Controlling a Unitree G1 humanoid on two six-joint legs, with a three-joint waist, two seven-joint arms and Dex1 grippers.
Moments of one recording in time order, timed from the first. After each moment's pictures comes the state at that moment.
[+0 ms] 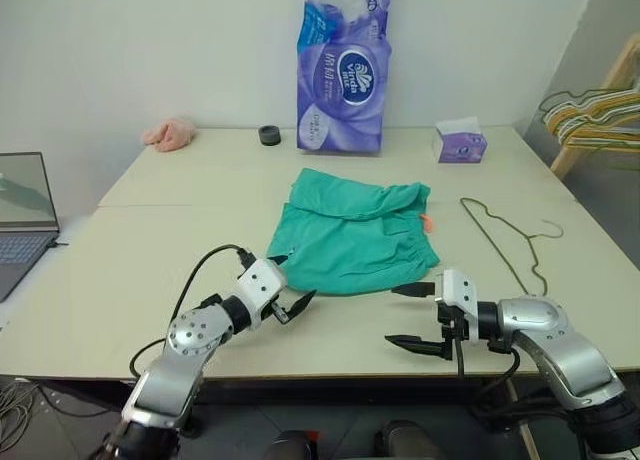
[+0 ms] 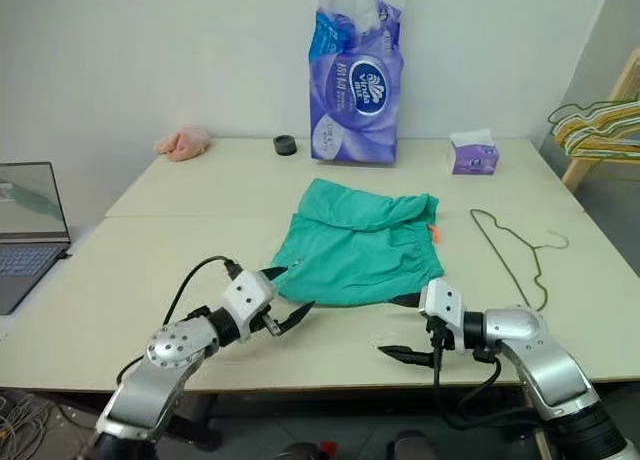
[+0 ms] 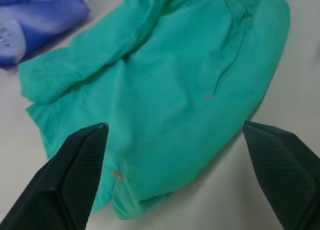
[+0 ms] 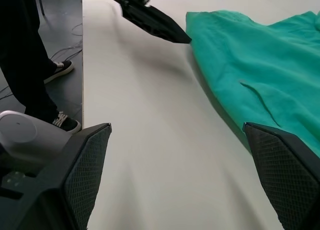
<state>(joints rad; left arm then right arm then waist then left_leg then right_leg) -0.12 0.54 -0.15 -0.11 -0.01 0.15 -0.63 -0.11 -0.65 0.19 -0.27 0.31 0.29 1.06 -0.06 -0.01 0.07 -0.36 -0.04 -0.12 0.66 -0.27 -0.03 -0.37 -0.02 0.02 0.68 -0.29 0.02</state>
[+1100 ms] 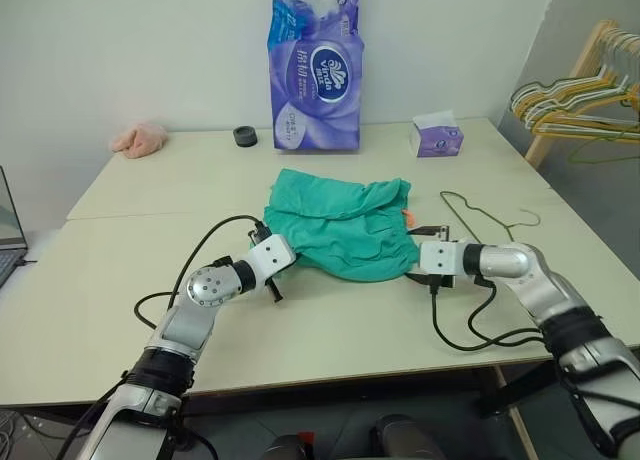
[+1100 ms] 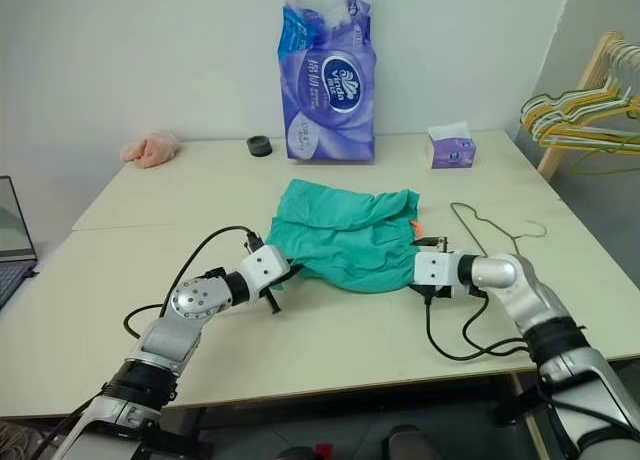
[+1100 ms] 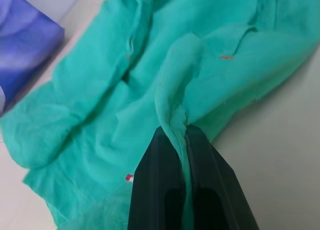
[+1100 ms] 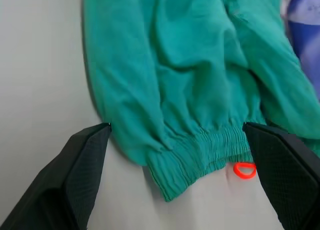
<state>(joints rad) -0.39 0.52 -0.18 0.24 0.08 -0.07 -0.69 -0.66 -0.62 0.42 0.61 -0.35 -0.47 0.80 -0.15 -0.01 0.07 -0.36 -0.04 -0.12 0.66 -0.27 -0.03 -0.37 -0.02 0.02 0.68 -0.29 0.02</state>
